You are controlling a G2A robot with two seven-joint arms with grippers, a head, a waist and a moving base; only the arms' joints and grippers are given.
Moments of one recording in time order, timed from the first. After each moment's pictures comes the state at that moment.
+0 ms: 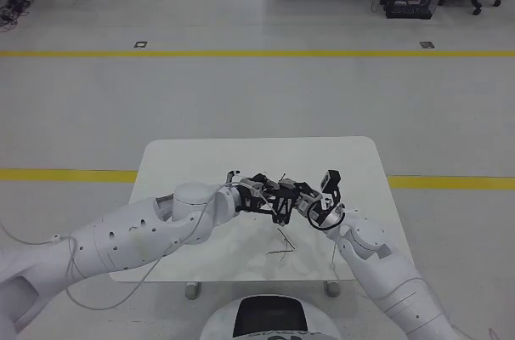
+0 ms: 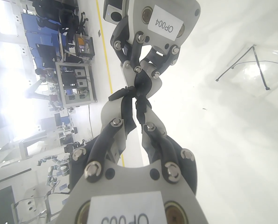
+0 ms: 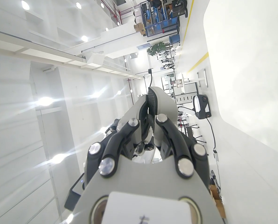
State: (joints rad) left arm 0.57 -0.84 -0.17 -1.85 1.57 -0.32 -0.35; right arm -1.43 -1.20 1.07 -1.49 0.66 -0.04 0.44
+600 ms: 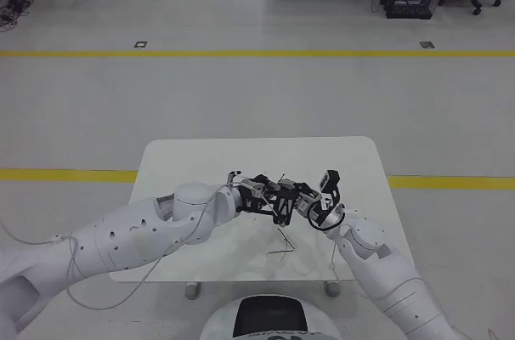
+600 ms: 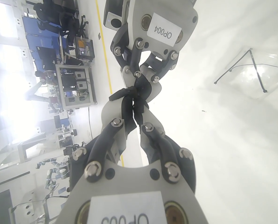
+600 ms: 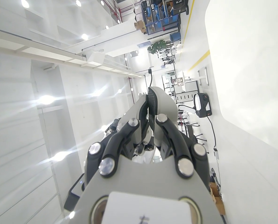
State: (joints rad) left arm 0.57 -0.84 -0.17 -1.85 1.57 -0.32 -0.33; right arm -1.43 -1.21 1.08 -1.48 0.66 -0.04 0.46
